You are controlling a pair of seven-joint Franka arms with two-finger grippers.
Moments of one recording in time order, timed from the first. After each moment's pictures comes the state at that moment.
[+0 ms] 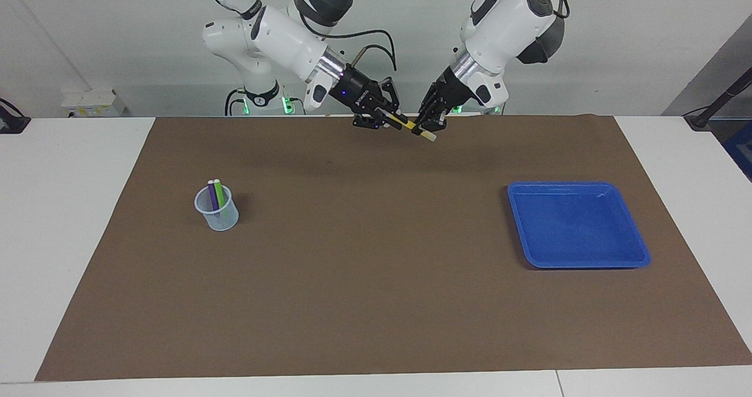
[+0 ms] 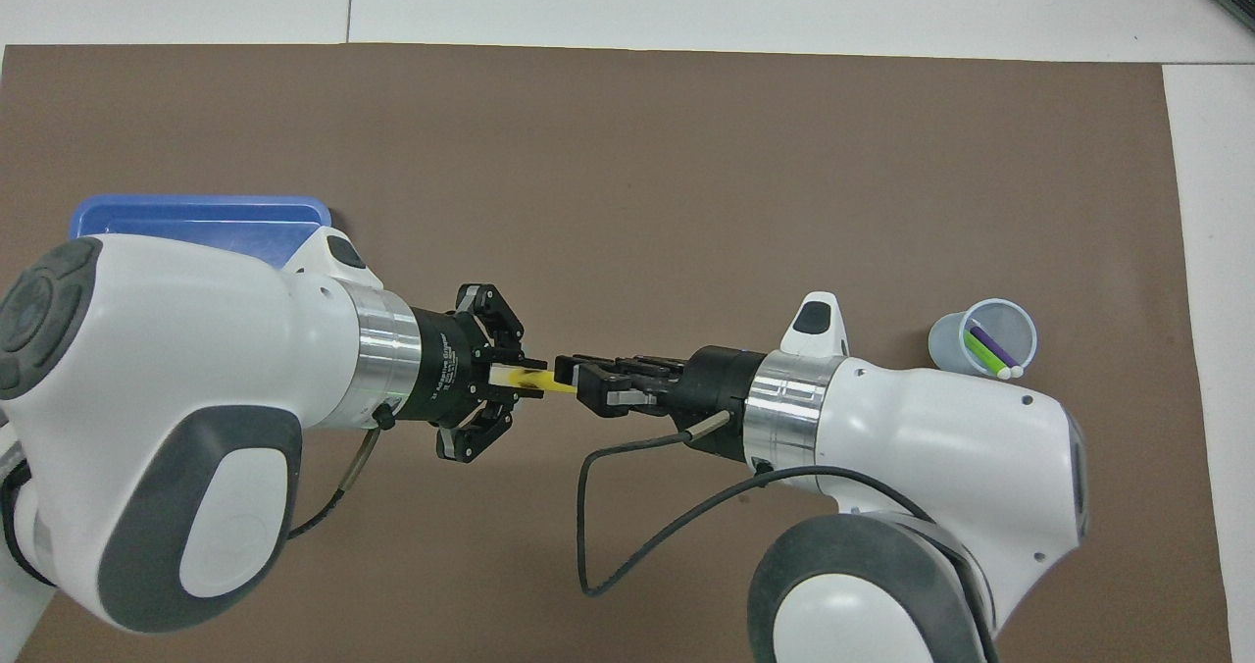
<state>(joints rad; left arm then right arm) -0.44 -0.14 -0.05 -1.95 -0.50 1.97 -1.71 0.24 -0.14 0.35 -2.12 1.16 2.47 -0.21</state>
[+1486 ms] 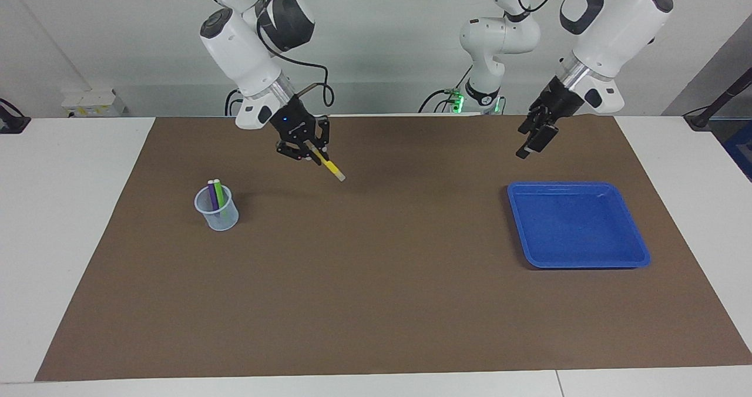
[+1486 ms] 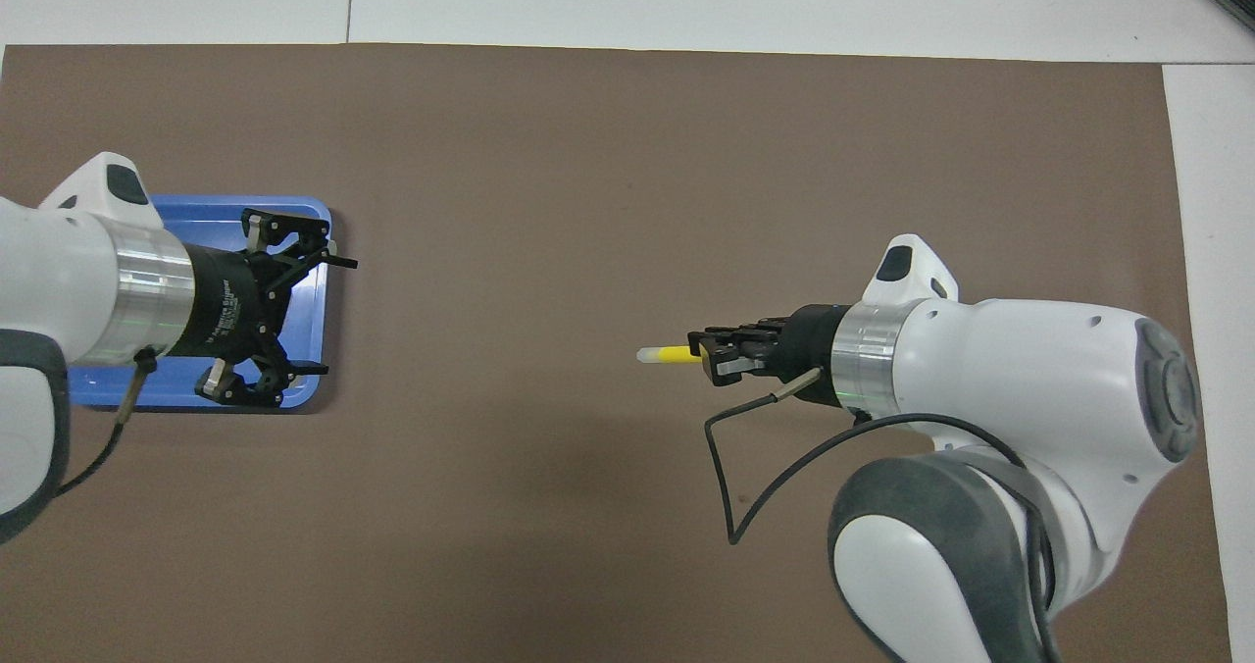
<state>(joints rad) -0.08 -0.16 -0.01 -1.92 -0.33 1.83 -1.08 -0.04 -0.15 0.33 -2.11 0.43 2.18 -0.18</state>
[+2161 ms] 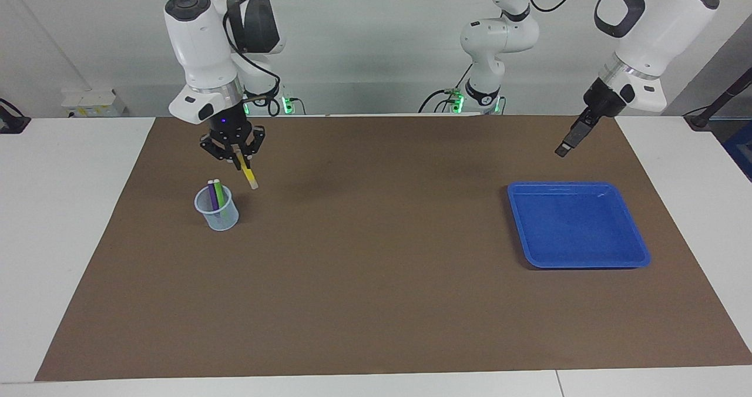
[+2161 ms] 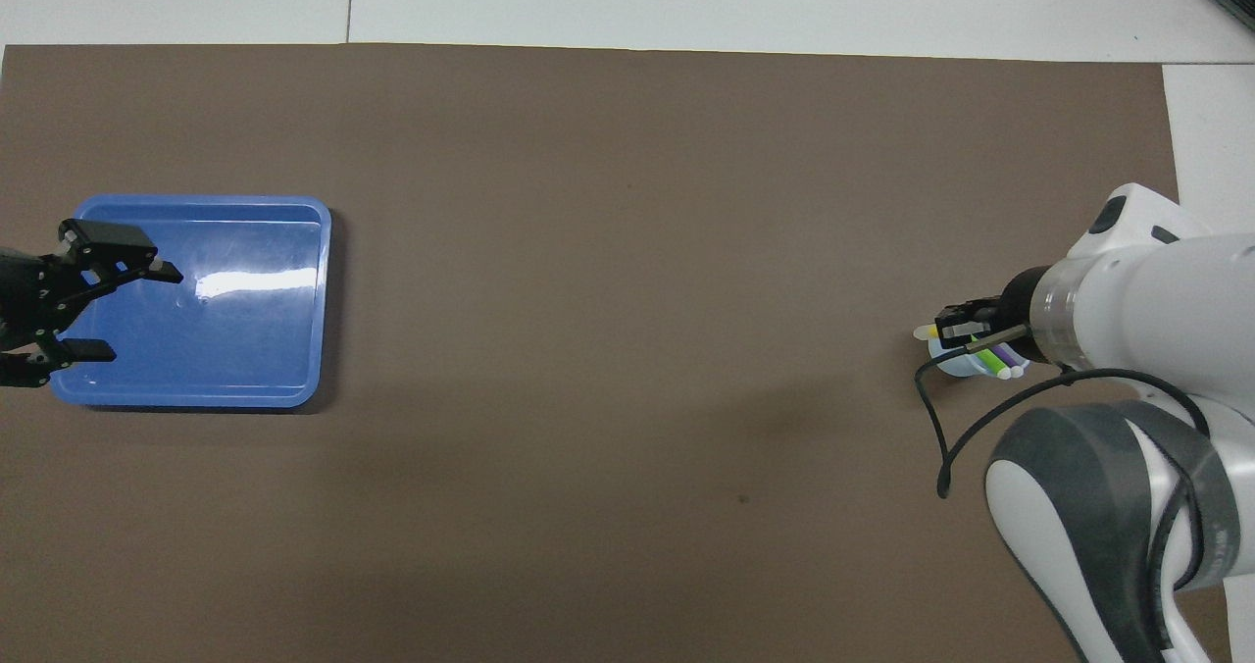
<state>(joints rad) 0.06 -0.16 -0.01 -1.92 -0.21 1.82 -0.58 -0.20 -0.18 0.32 -2.07 0.00 2.05 -0.10</state>
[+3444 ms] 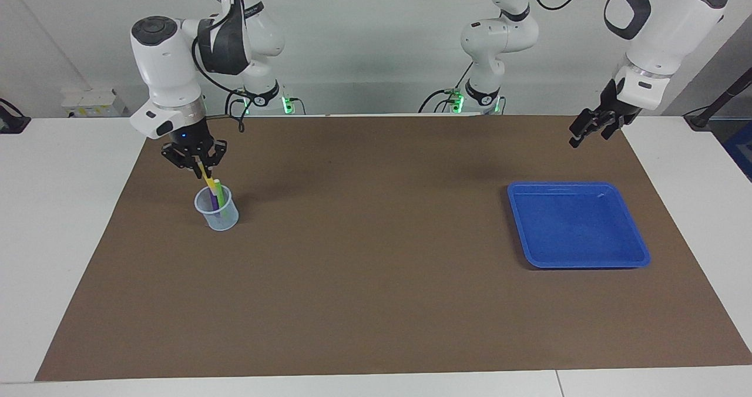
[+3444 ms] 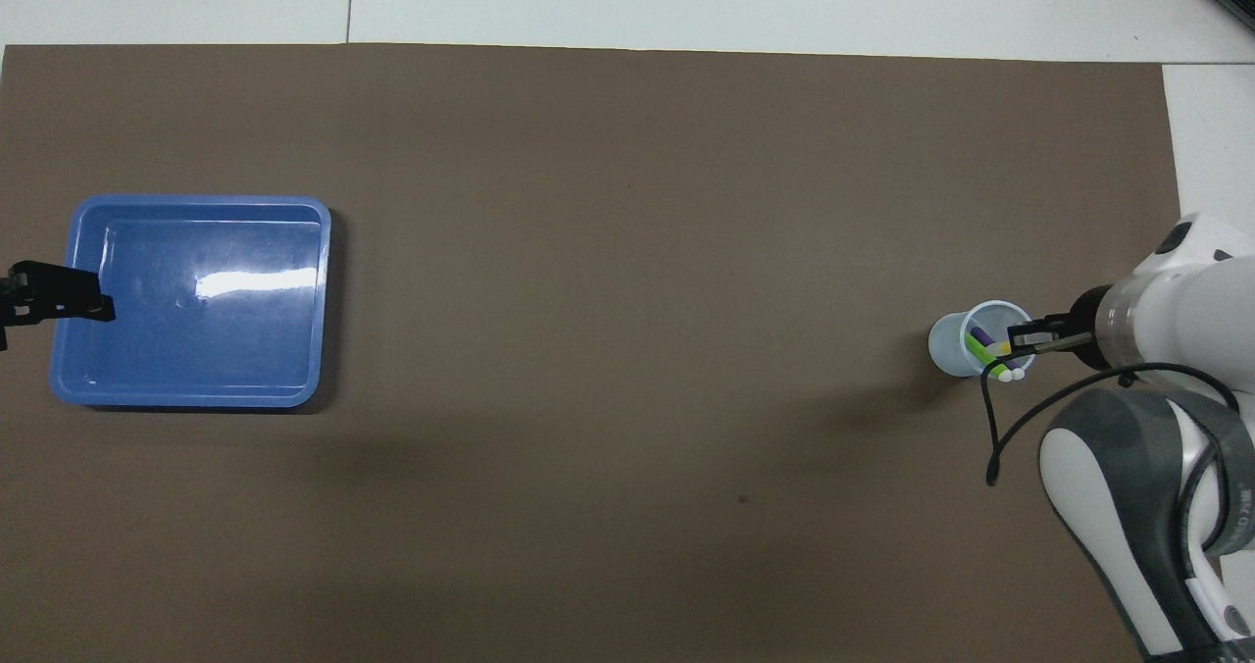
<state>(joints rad) 0.09 -0.11 -0.02 -1.78 -0.02 1.68 -0.13 -0.34 -0.17 0.32 -2.19 -0.06 2.14 -0.13</state>
